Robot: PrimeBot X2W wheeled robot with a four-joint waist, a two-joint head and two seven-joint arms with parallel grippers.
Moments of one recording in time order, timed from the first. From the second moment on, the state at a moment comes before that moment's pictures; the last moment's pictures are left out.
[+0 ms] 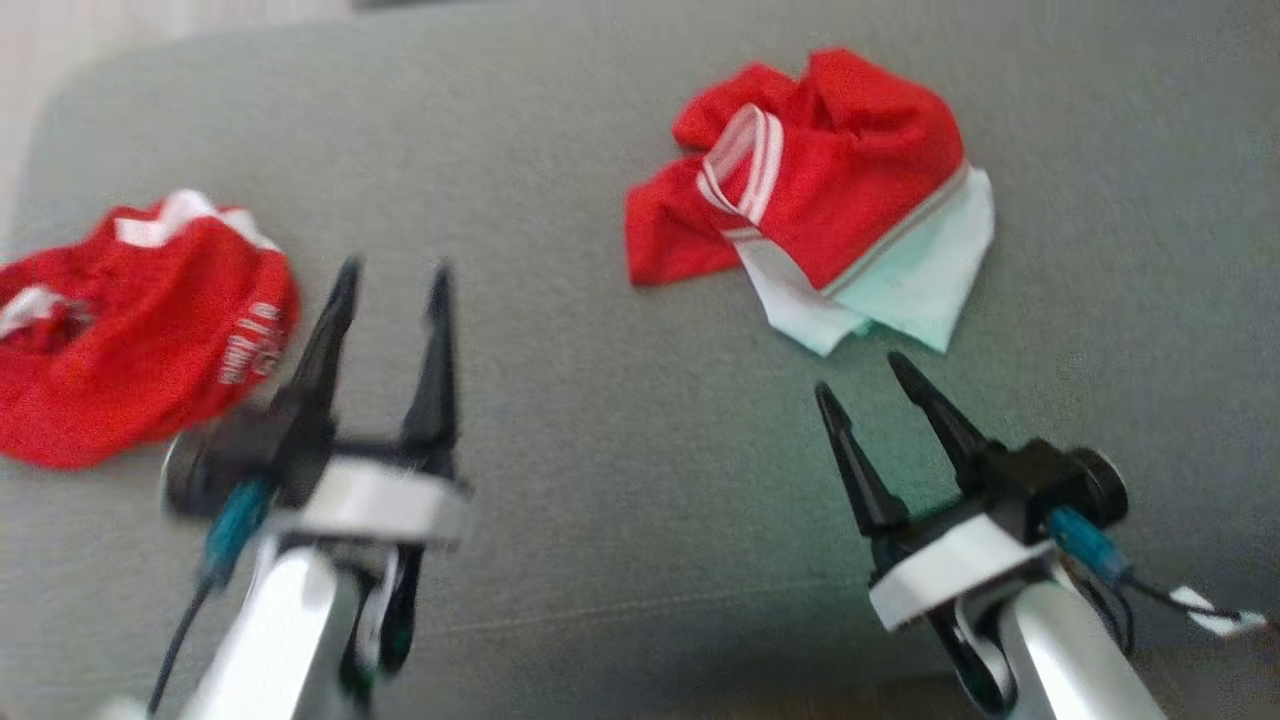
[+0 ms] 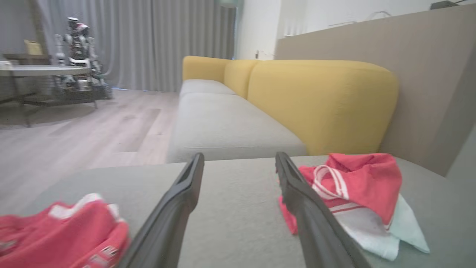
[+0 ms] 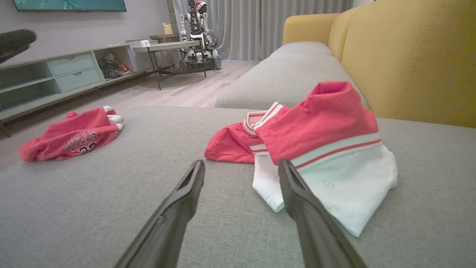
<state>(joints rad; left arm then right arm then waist) -0.28 0.19 -0.43 0.07 -0.33 0.17 -0.26 -0.17 -0.06 0.21 0.23 0.10 0.13 -0.26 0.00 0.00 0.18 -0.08</state>
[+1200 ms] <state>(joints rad) 0.25 0.06 -0.12 -0.06 -0.05 0.06 -0.26 0.11 -0.04 0.03 0.11 0.04 0.13 -0.26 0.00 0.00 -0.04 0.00</state>
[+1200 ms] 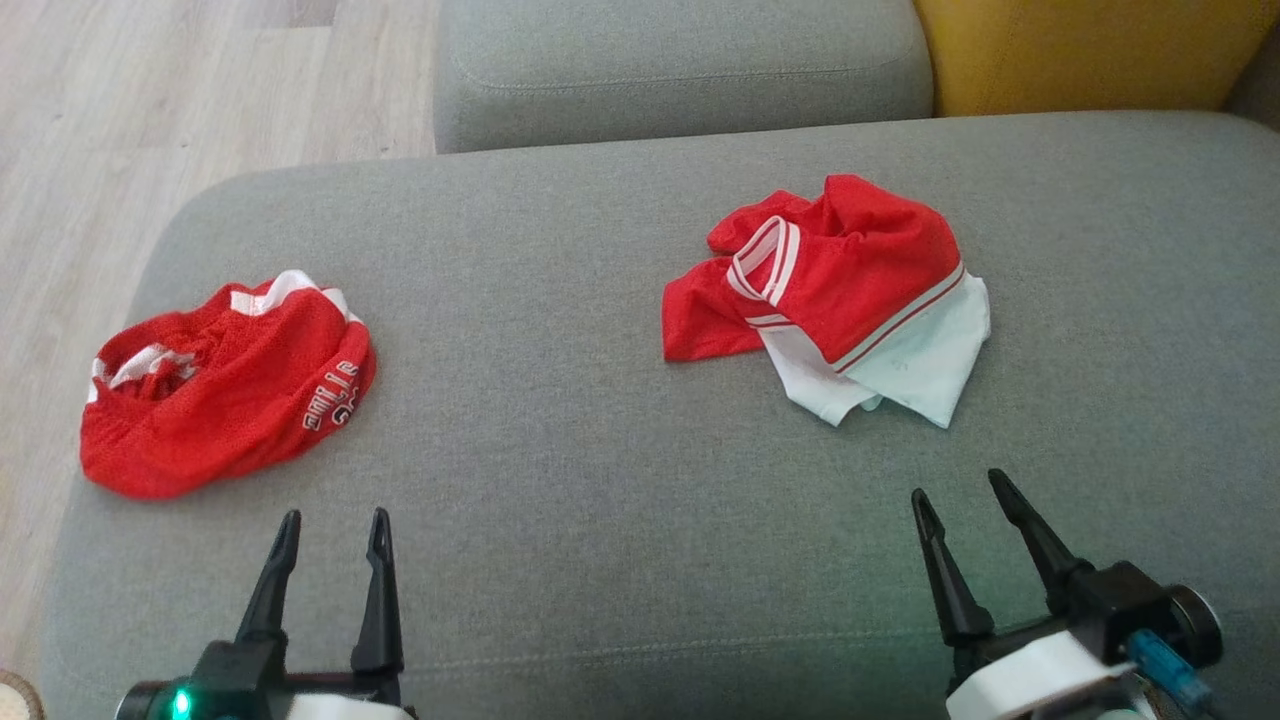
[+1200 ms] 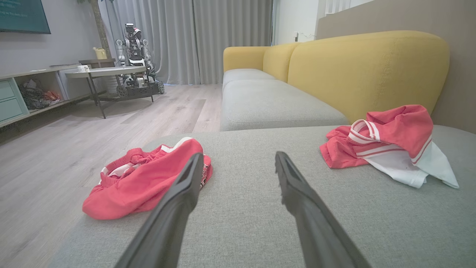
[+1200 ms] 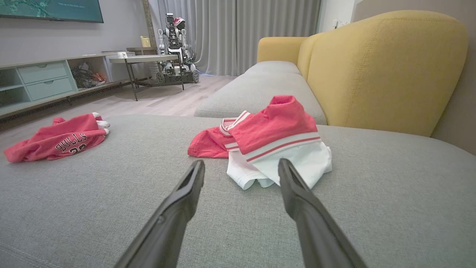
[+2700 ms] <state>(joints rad) -0.60 0.09 -0.45 0.60 0.10 -0.12 -0.26 -0.08 -0.04 0.07 0.04 0.06 0.13 -0.26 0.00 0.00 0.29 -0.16</state>
